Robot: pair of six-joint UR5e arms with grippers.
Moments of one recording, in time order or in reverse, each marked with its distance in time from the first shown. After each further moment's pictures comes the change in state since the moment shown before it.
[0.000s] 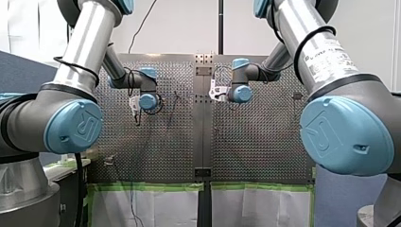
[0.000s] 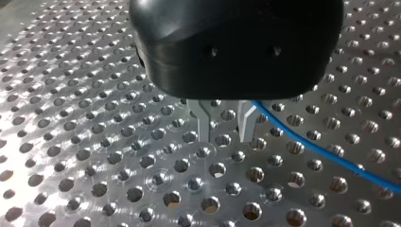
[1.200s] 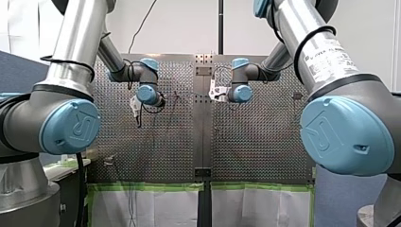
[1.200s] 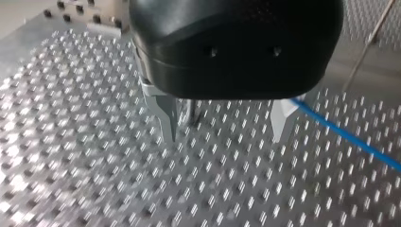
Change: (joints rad) left arm -0.061 0.126 -0.108 -0.192 0.034 -0.115; right arm 0.002 -0.001 0.000 0.026 0.000 0.000
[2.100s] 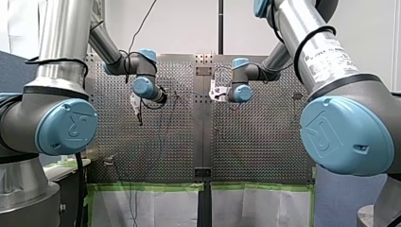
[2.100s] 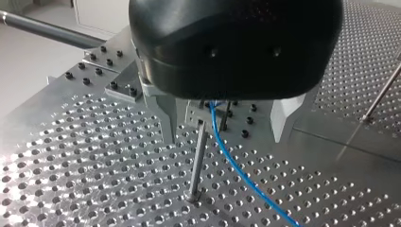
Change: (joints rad) left arm -0.047 0.152 -0.130 -0.036 0.022 -0.059; right arm -0.001 0.000 0.000 0.007 0.000 0.001
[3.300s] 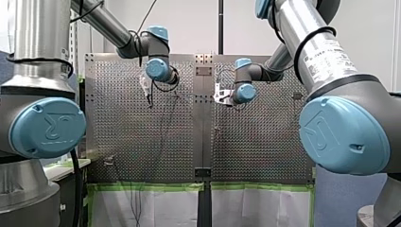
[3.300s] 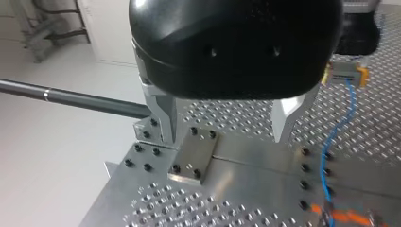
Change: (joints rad) left arm -0.214 0.085 0.075 -0.008 -0.245 0.087; right arm -0.025 0.000 0.001 0.117 0.055 -0.015
